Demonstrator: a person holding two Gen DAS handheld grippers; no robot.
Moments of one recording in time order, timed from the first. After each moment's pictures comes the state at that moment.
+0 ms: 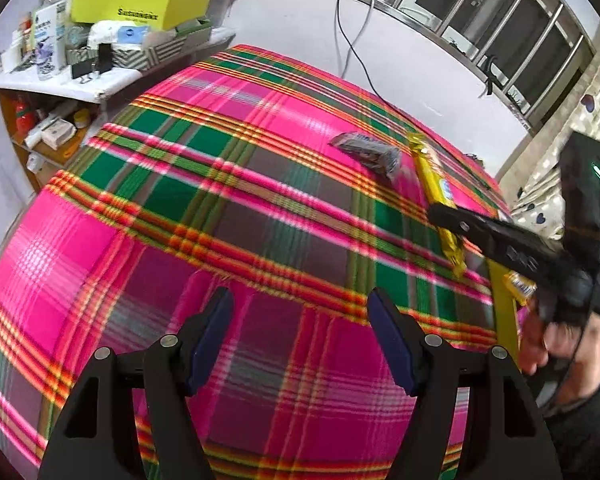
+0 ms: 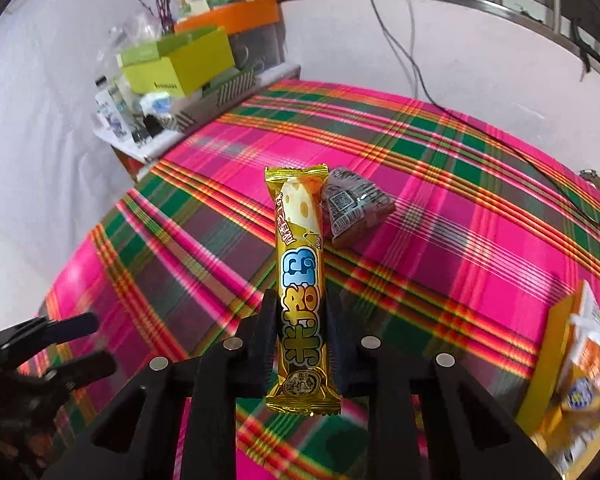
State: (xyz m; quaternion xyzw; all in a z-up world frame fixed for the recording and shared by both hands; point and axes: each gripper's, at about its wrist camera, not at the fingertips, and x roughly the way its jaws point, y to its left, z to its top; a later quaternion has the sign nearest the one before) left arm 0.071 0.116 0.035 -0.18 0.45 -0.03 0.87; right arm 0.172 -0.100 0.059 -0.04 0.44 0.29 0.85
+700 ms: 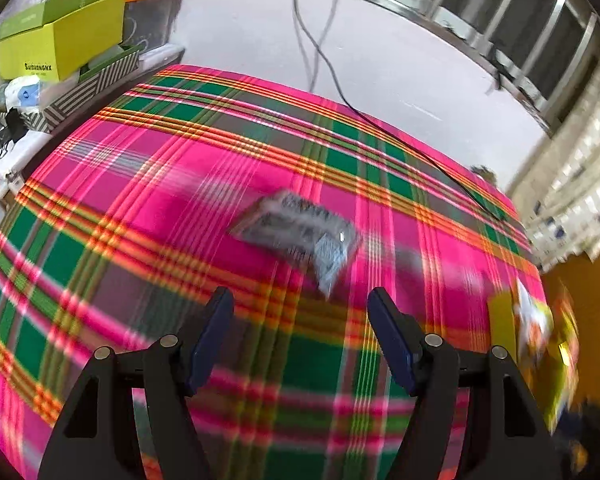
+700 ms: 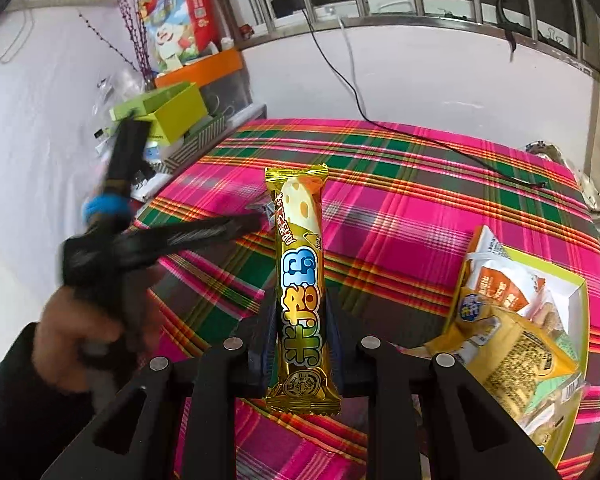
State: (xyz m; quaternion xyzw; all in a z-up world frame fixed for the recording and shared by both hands) left arm 0.222 0.023 0.033 -0.15 0.45 -0.01 0.88; right arm 0.139 -0.193 0.084 0.02 0.41 0.26 0.88
